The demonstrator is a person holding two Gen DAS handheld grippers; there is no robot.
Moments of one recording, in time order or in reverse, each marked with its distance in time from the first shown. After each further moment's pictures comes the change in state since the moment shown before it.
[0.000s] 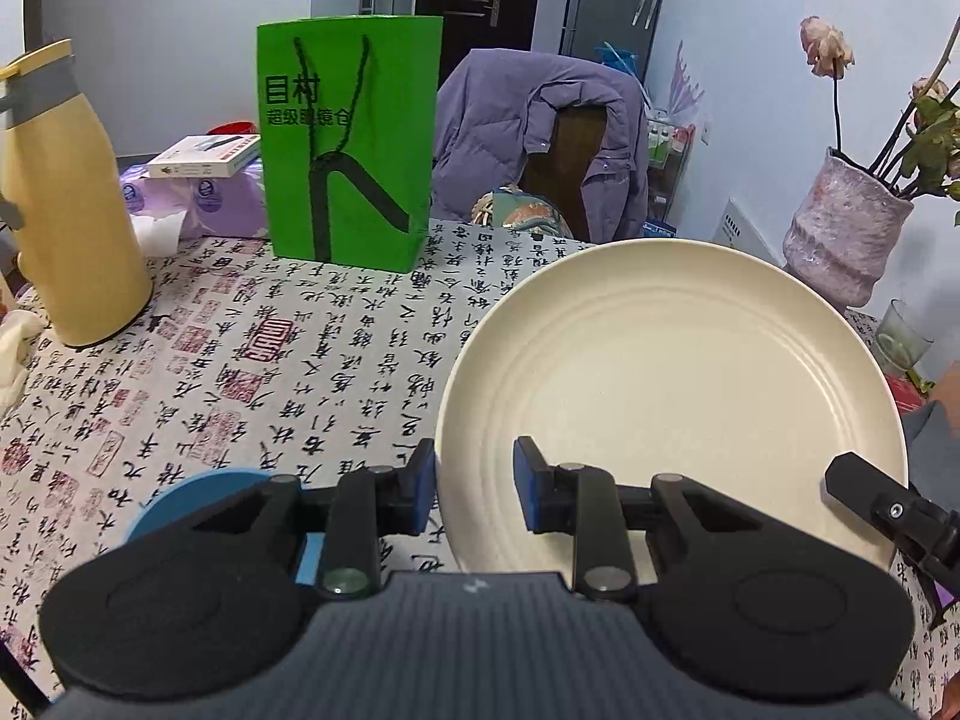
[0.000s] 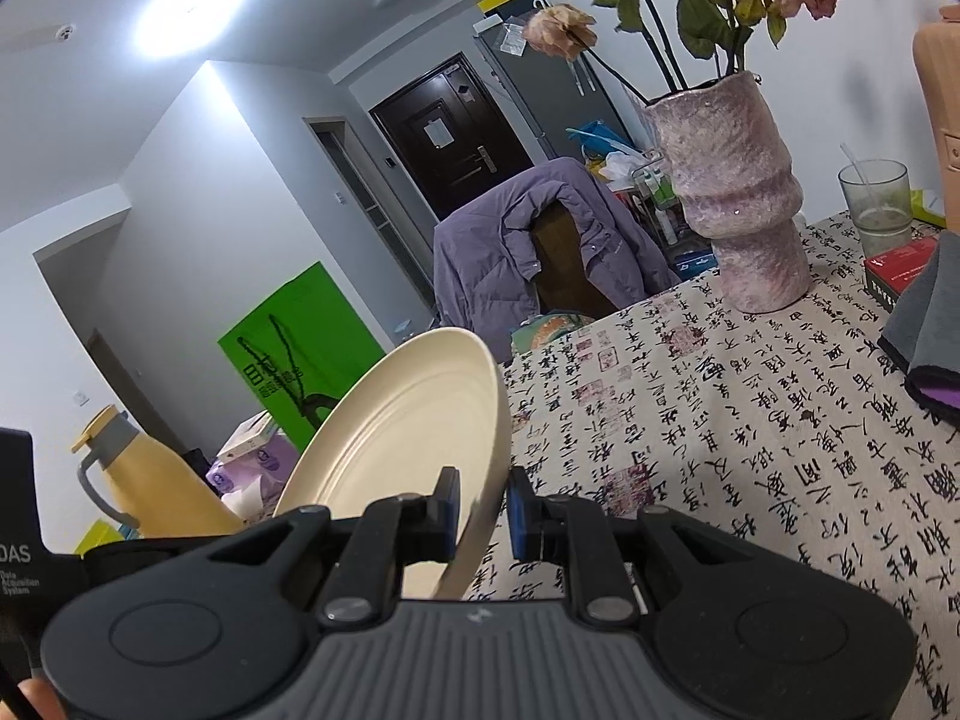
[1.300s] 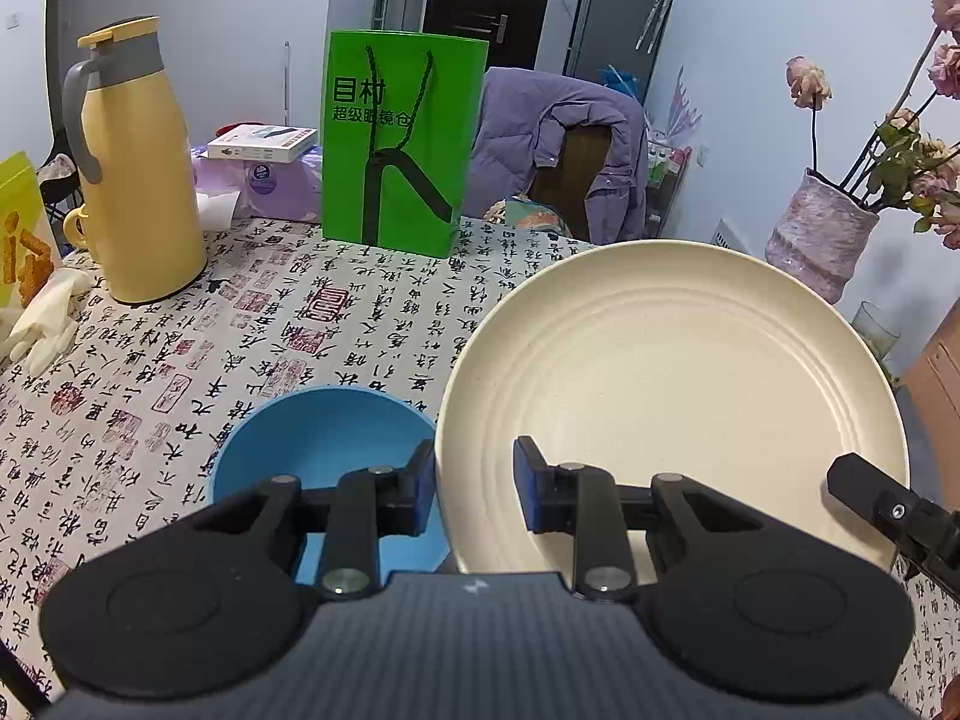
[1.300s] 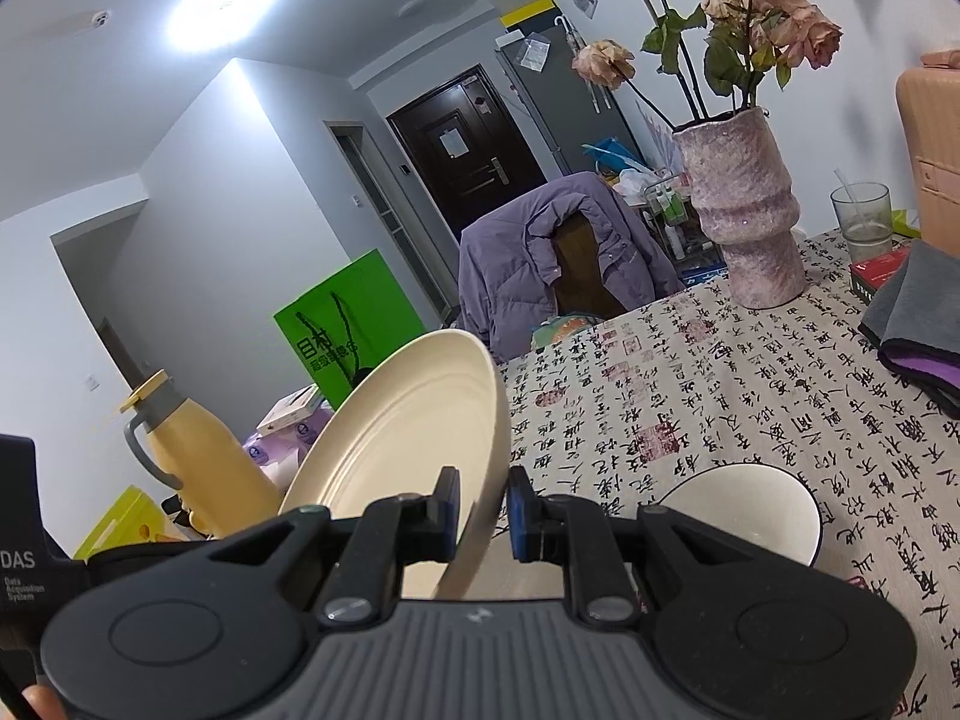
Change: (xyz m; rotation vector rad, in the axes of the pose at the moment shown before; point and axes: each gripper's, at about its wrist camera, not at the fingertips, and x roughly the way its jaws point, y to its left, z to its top) left arm -0.068 0.045 -0.044 -0.042 -0.031 -0.031; right arm -0.067 0.051 -0.042 -0.042 -0.022 -0.001
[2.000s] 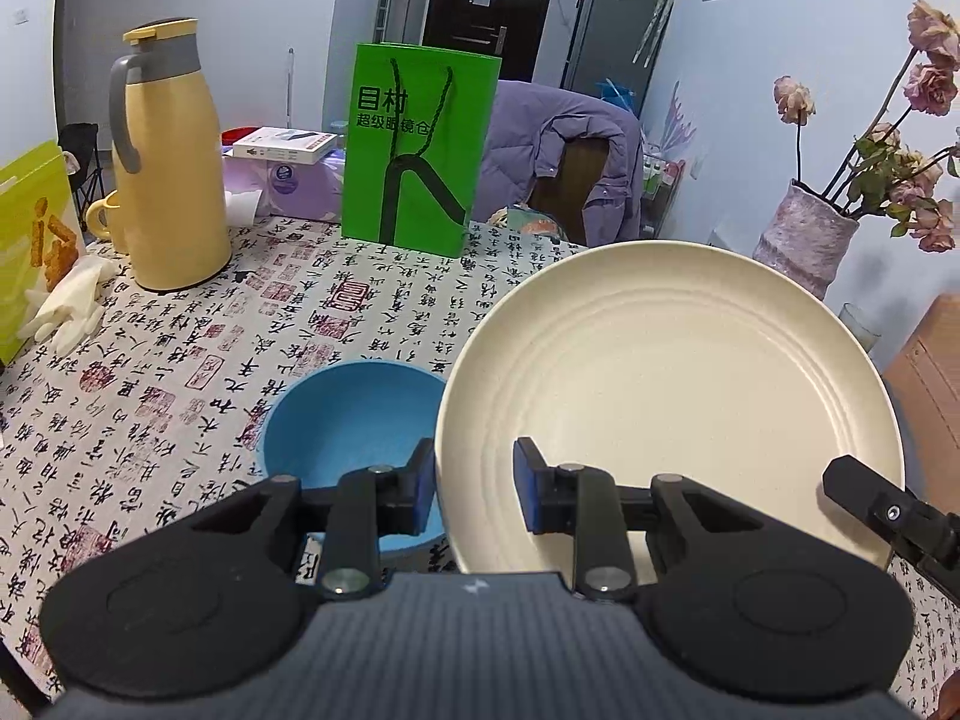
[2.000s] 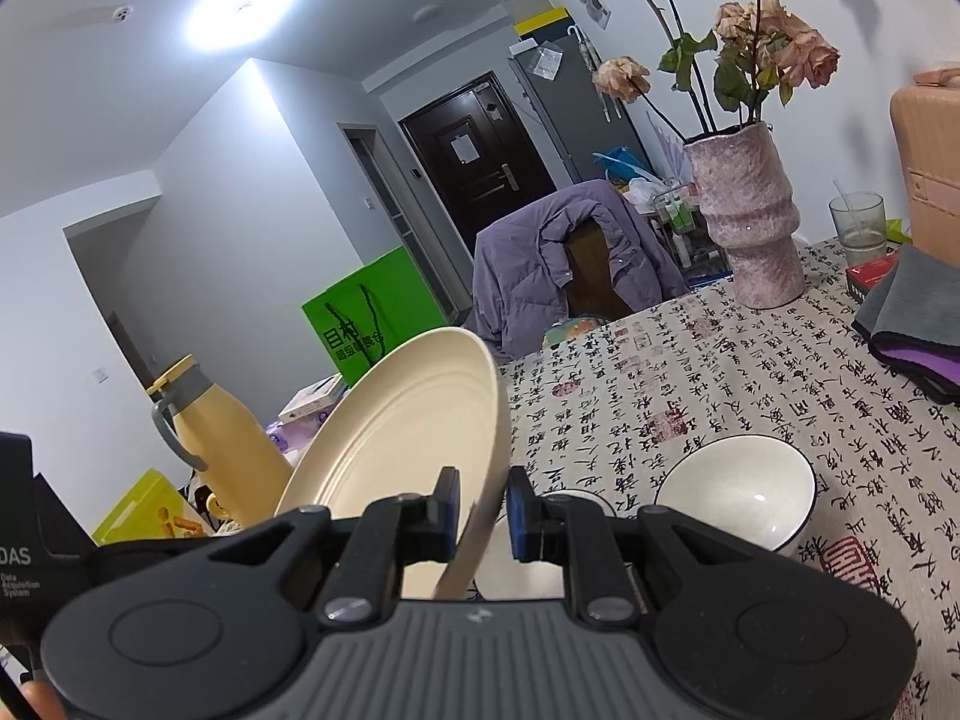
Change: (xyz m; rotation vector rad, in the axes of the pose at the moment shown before) left arm -0.043 0.024 -0.024 -0.014 -0.025 -0.020; right arm -0.040 0.025 -0.024 -0.023 -0.014 0.010
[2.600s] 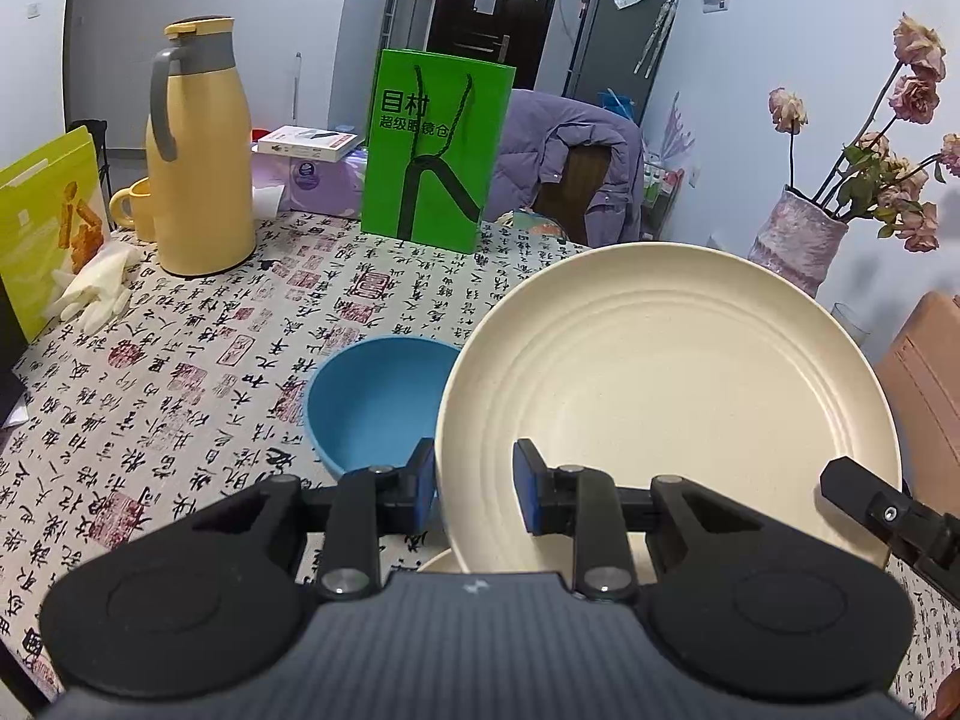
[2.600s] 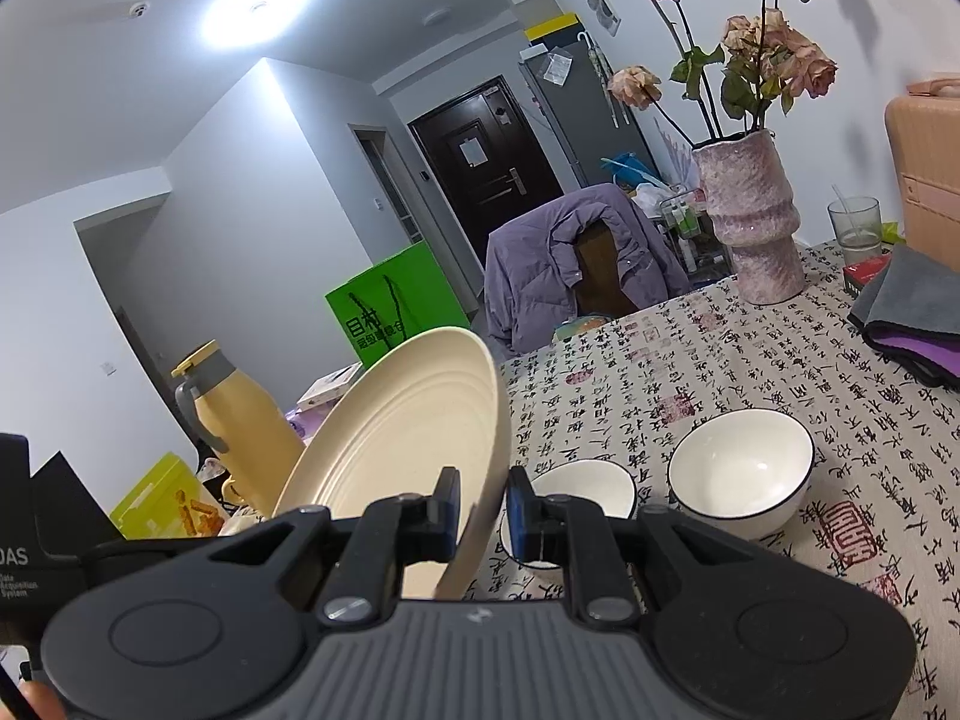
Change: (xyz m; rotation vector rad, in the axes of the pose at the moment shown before) left arm -0.032 0.021 -0.023 -0.015 -0.016 -0.009; right arm -0.029 0.019 -0.023 -0.017 -0.006 0.007
